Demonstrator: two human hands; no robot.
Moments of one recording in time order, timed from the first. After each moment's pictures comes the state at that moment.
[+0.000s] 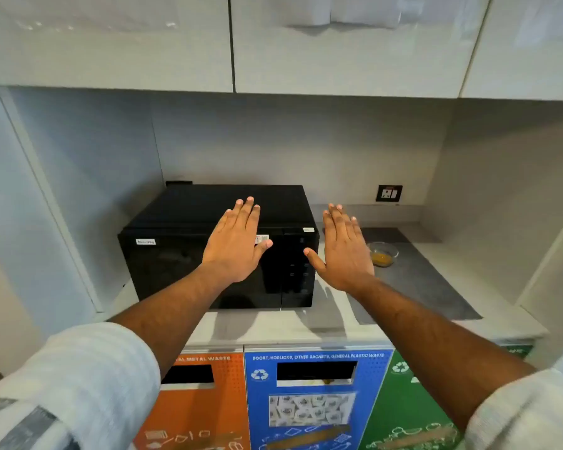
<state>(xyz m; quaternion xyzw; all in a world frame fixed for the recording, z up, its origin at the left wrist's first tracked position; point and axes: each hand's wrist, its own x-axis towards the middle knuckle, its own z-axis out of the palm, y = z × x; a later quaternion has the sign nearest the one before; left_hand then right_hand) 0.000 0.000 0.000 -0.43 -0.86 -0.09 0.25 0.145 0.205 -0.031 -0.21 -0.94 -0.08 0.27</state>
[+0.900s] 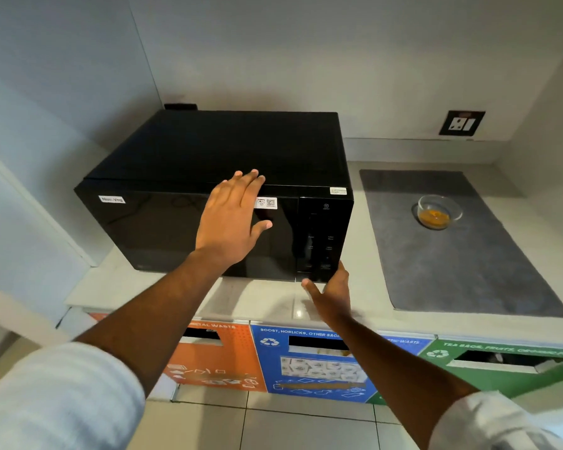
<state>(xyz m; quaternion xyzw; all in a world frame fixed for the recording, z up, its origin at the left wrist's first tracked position) -0.092 0.058 -0.090 -0.40 -0.88 -0.05 0.25 0.054 0.230 -0.268 -0.34 -0.78 0.49 0.16</state>
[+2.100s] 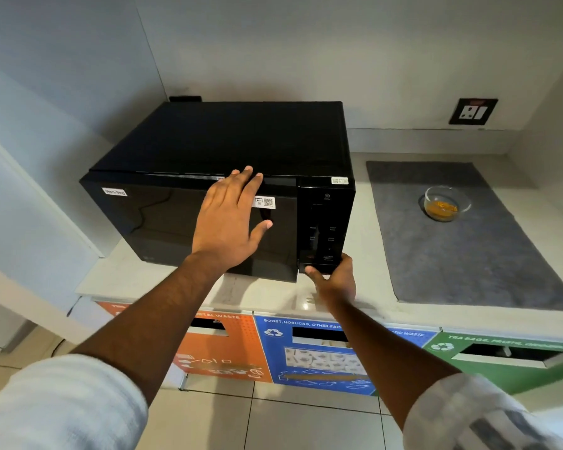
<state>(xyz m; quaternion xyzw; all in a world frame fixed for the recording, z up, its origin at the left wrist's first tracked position) -0.080 0.047 -0.101 -0.38 -0.89 -0.05 0.25 0.044 0.235 -0.272 -0.39 -0.74 0.51 0.18</state>
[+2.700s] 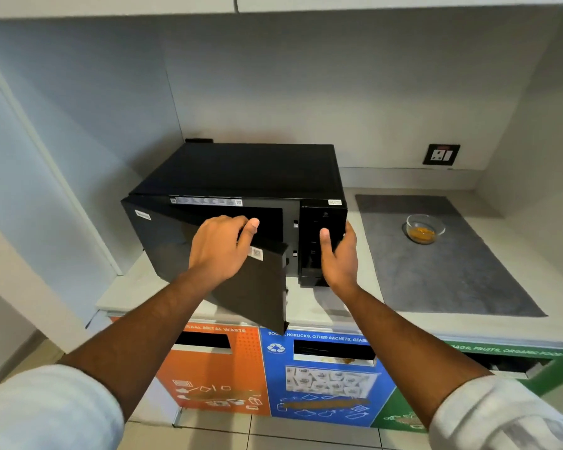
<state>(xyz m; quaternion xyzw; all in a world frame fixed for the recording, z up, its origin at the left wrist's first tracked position) -0.030 -0.012 -0.056 -0.35 -0.89 -0.21 0.20 0.058 0.214 -0.150 -0.29 -0.74 0.50 0.33</state>
